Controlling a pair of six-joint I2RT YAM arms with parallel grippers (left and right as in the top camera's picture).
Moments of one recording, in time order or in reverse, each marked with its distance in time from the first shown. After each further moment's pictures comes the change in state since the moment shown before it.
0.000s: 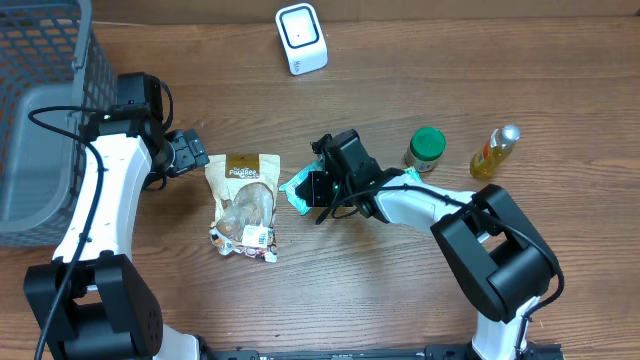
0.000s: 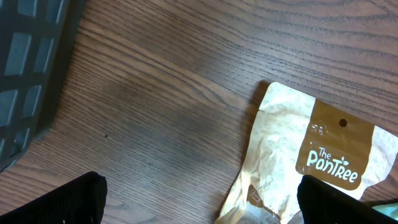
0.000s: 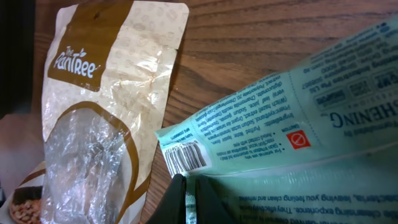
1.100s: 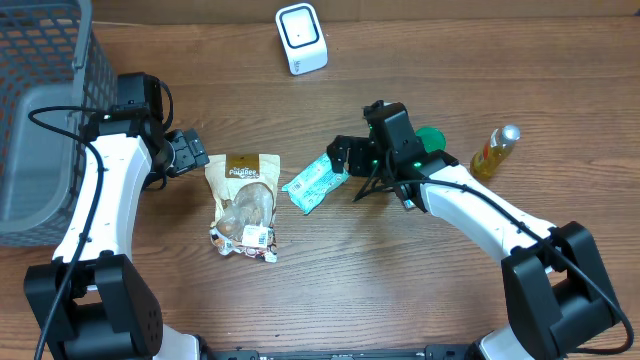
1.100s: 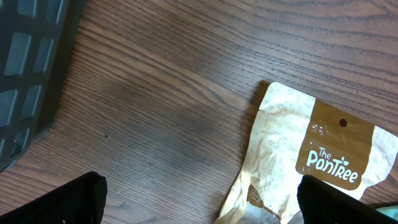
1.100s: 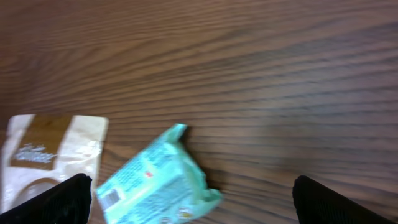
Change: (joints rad) left arm 0.000 0.000 0.000 0.000 0.000 0.000; right arm -0.151 -0.253 0.011 -0.239 0.309 -0.087
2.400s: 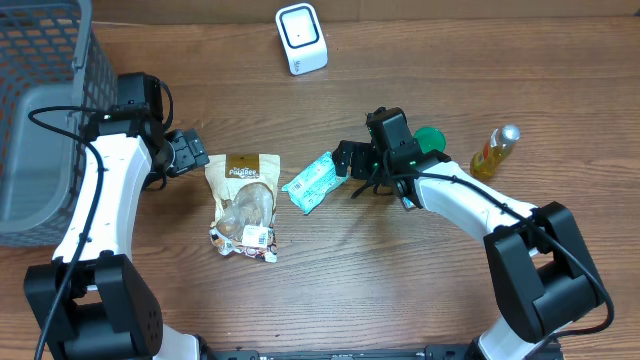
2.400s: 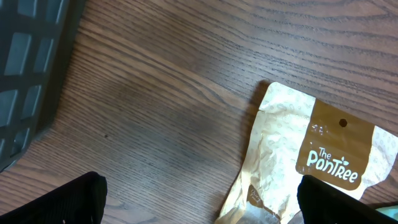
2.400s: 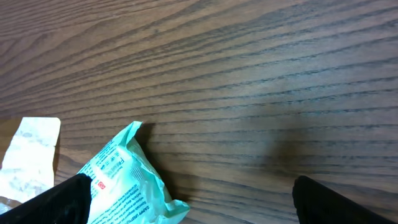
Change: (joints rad) left arm 0.000 0.000 0.000 0.000 0.000 0.000; right arm -0.014 0.087 -0.008 0.028 0.004 0.019
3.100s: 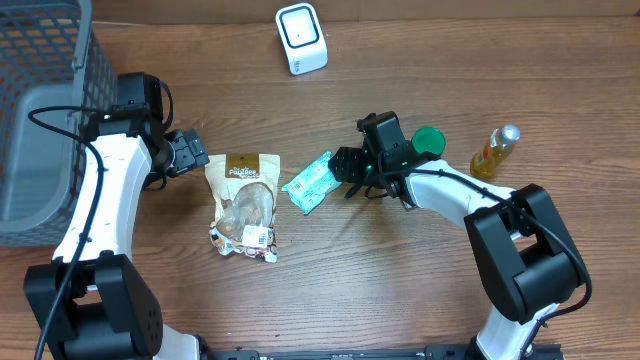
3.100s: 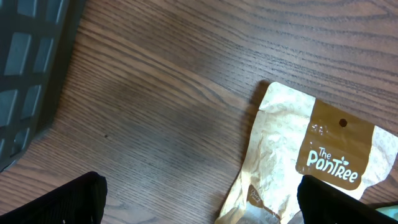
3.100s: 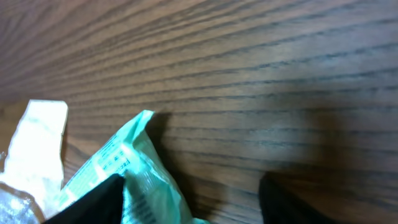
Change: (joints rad) left arm 0.000 0.000 0.000 0.000 0.000 0.000; right arm 0.000 0.099 0.000 0.087 -0.134 0.026
